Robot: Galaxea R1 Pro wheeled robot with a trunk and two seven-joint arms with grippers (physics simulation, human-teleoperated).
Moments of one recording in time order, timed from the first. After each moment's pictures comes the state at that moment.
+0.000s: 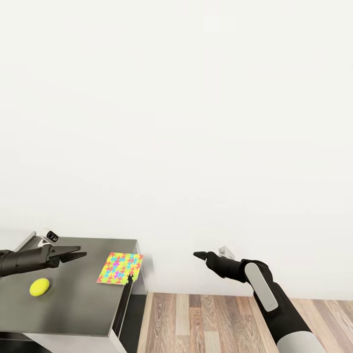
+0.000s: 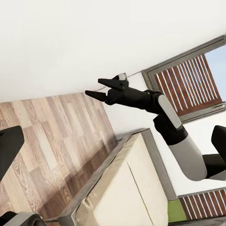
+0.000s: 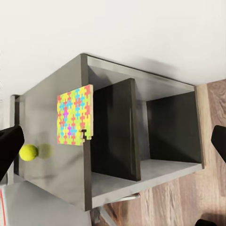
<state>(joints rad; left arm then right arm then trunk) -0.53 0.64 0.02 -0.99 0.43 0.98 -1.57 -0.48 -0.03 0.07 -1.11 -0.89 0.84 0.05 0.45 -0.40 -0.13</state>
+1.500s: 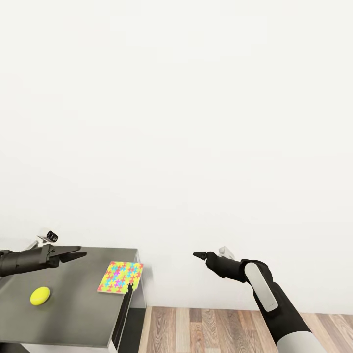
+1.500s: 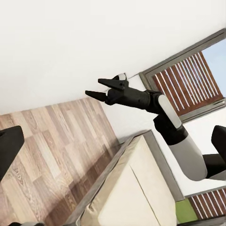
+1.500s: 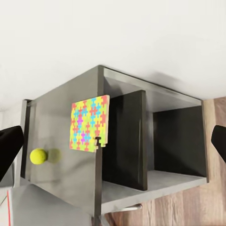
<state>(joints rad) -0.53 0.64 0.02 -0.99 0.43 0.98 -1.57 -0.48 -0.03 0.07 -1.11 -0.89 0.84 0.05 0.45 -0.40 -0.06</state>
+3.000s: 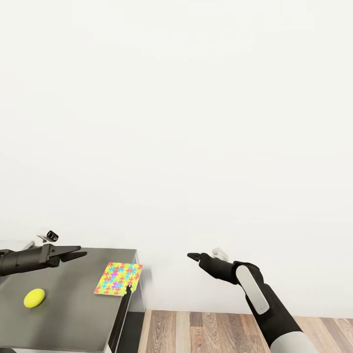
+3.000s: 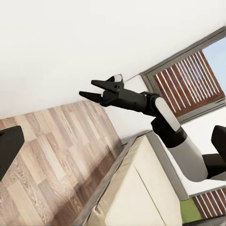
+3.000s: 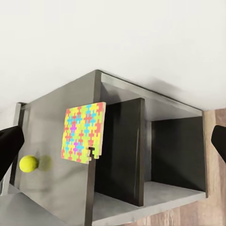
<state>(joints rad) -0.53 0.64 0.02 -1.00 0.43 0.98 -1.57 -0.48 0.00 0.14 -1.08 -0.89 0.75 0.04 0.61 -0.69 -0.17</state>
